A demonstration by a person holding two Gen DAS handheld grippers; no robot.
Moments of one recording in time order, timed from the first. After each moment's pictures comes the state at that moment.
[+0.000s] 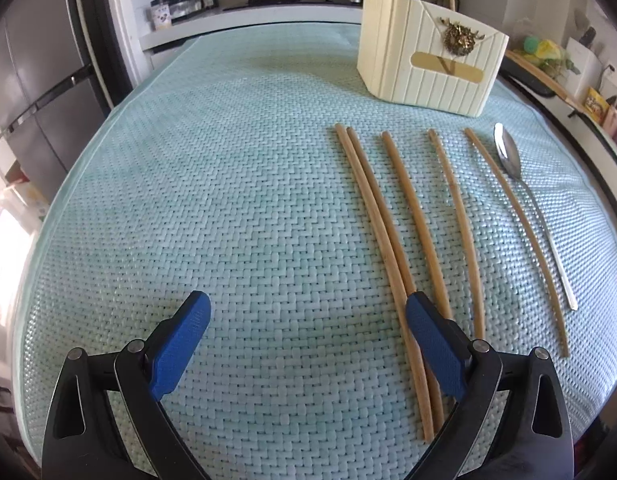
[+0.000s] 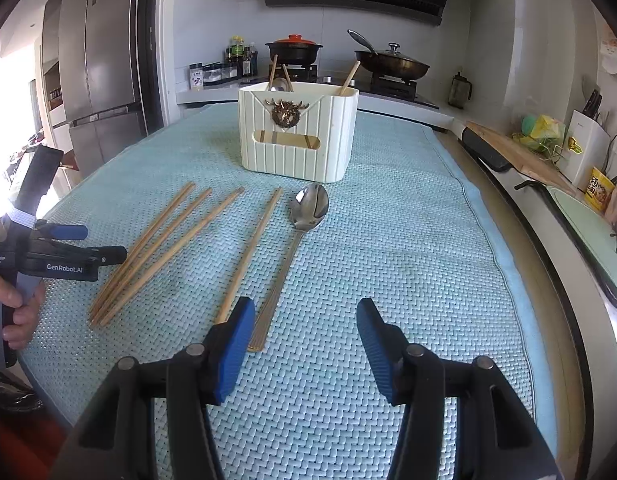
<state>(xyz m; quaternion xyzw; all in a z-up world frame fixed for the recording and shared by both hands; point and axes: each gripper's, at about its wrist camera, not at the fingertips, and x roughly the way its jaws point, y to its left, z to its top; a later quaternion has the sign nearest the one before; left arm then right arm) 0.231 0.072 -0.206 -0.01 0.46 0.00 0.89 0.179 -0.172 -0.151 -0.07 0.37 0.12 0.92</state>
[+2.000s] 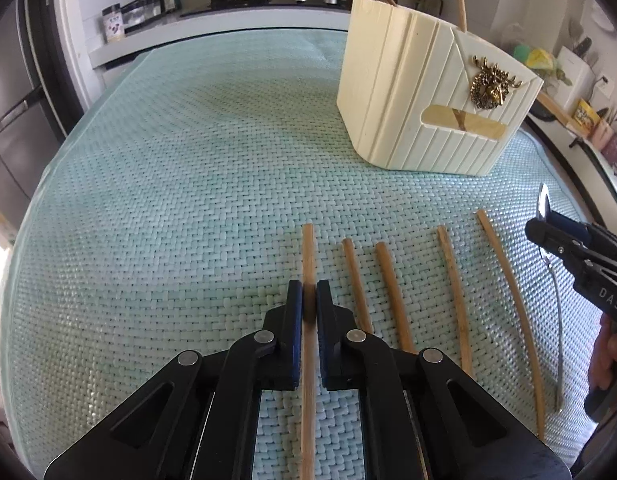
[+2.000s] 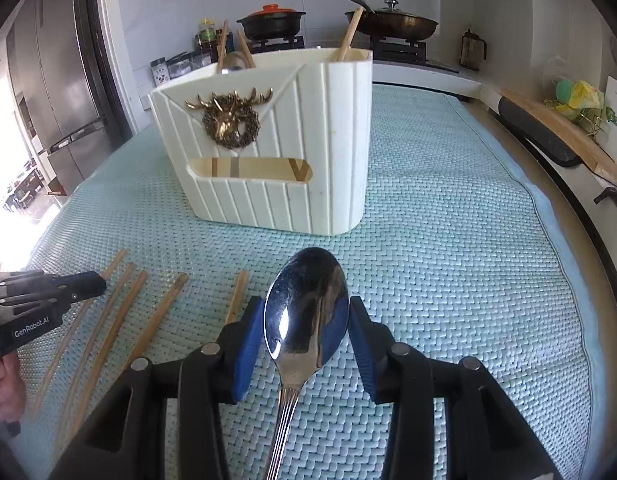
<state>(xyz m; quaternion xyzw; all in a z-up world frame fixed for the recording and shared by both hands) 0.352 0.084 -0.192 -0.02 0.47 -0.06 0.88 0.355 -0.139 -0.177 -0.01 0.41 0.13 0.90</state>
